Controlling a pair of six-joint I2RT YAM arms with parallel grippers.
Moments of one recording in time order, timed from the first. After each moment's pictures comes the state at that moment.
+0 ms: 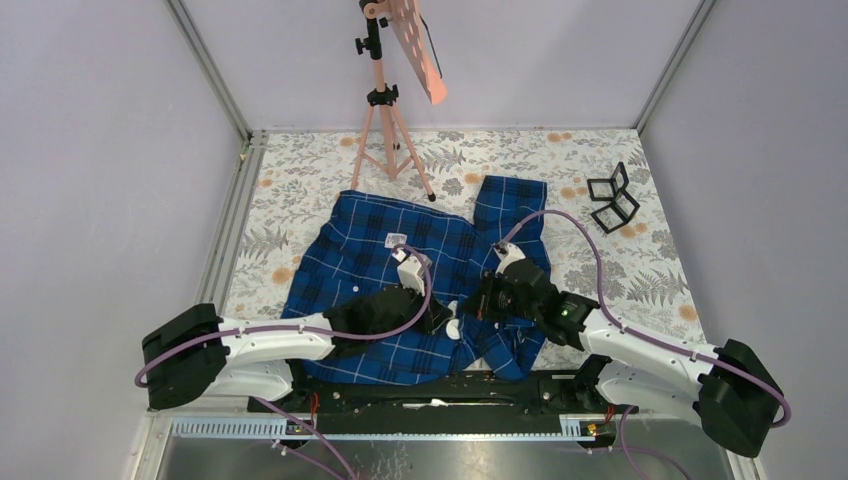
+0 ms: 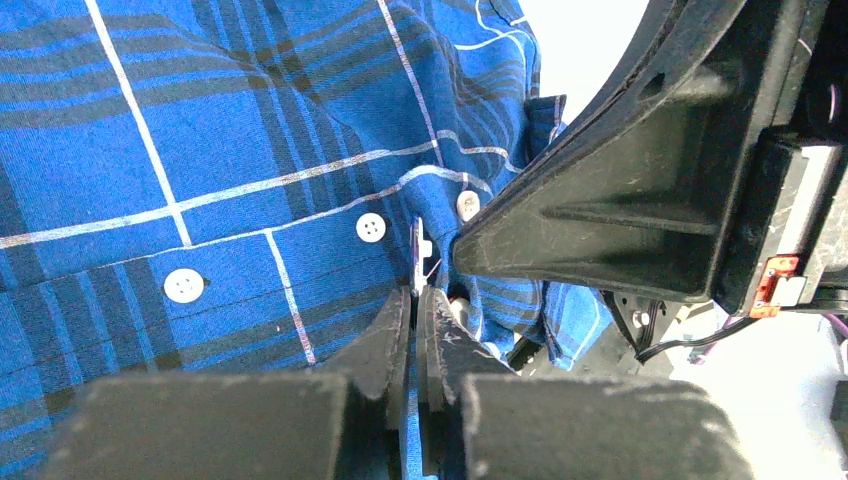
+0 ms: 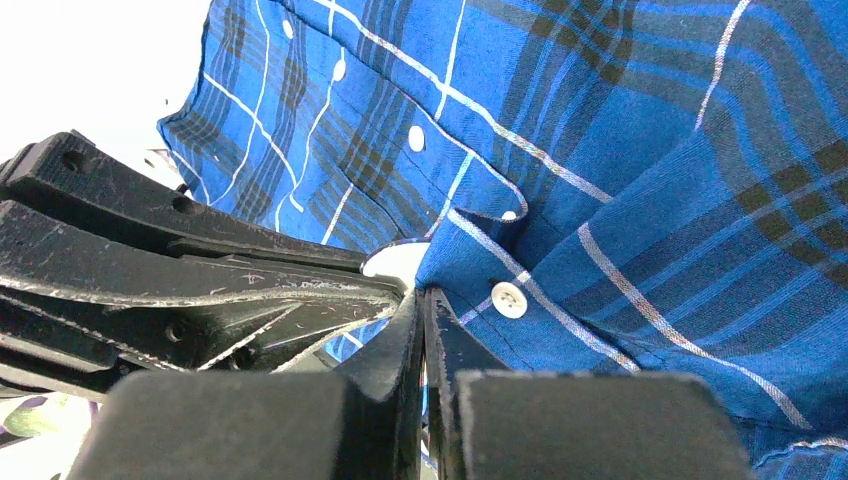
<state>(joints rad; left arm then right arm) -1.14 1.20 0.45 0.32 -0.17 -0.72 0.86 1.00 0.46 -0.08 -0.08 0.91</state>
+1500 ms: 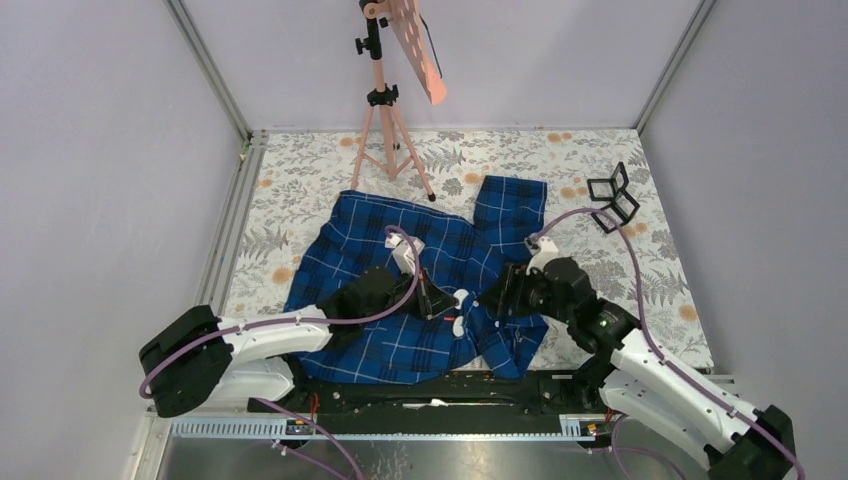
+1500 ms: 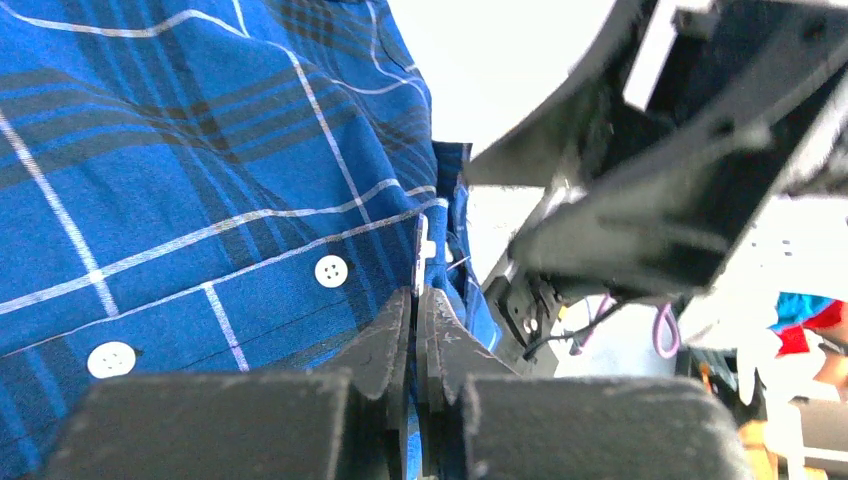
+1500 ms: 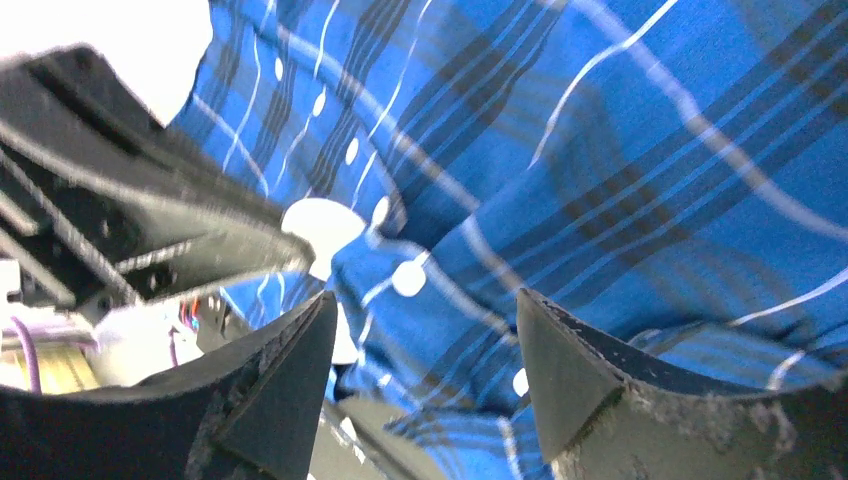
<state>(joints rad) -0.99 1.20 0.44 0.48 0.09 -0.82 0.75 0.70 0.45 -0.30 -0.10 0.69</state>
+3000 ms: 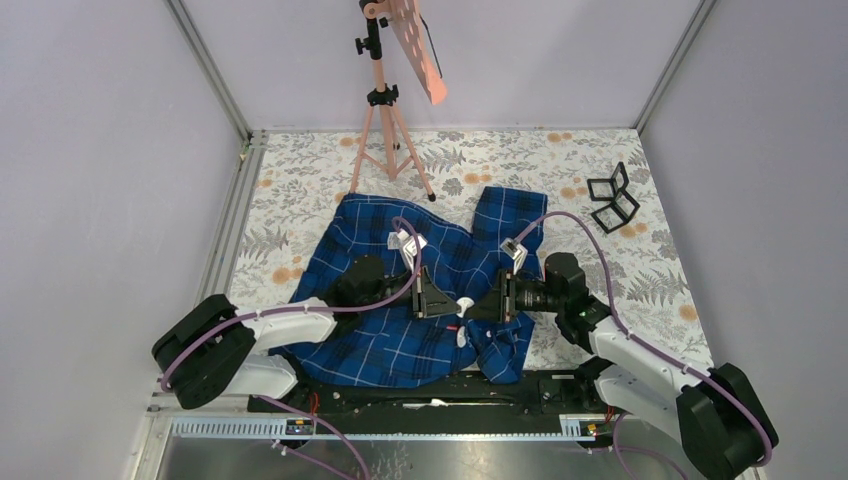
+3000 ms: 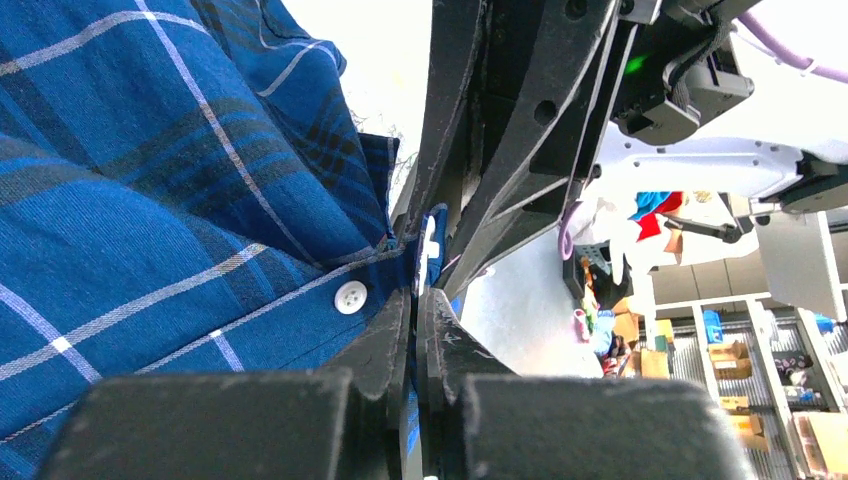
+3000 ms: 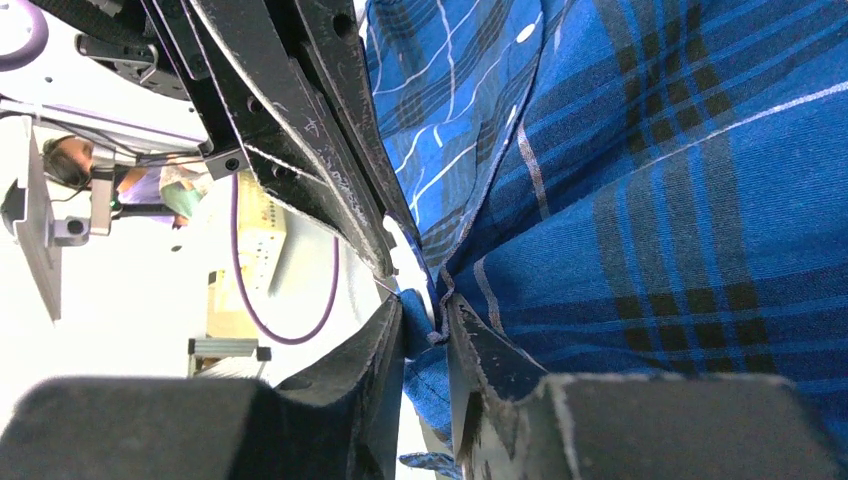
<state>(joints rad) -0.85 1.30 0.41 0.70 0.56 -0.90 0.52 0.93 0.28 0.30 -0.82 0.75</state>
